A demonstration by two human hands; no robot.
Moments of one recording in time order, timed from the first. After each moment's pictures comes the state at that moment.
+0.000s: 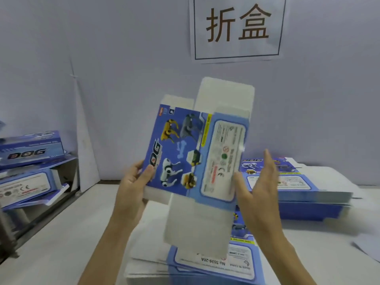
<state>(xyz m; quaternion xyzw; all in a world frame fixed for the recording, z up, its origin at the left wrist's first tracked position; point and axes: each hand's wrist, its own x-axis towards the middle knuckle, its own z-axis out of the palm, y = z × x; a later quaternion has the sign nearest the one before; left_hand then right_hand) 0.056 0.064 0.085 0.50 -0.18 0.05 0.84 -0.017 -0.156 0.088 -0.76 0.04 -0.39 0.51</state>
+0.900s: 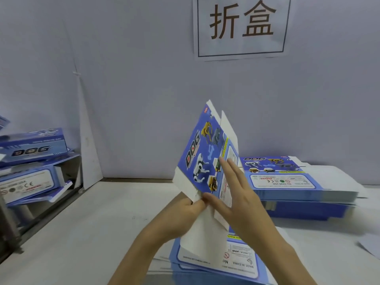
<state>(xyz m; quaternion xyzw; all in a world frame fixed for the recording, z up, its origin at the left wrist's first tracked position) 0.014 0.012 0.079 0.77 -0.23 -0.07 0.59 -0.016 -0.147 0.079 -0.89 -0.13 -0.28 0.32</state>
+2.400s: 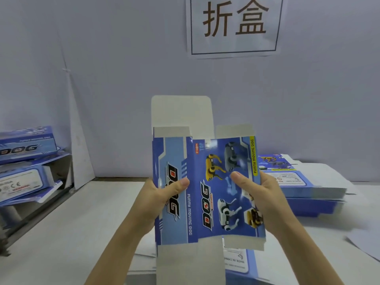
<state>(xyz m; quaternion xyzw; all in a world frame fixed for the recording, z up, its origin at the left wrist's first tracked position) 0.027 0.029 0.086 0.66 -0.16 -0.02 0.73 -0.017 -0.187 0.093 -0.71 -0.04 -0.22 0.67</state>
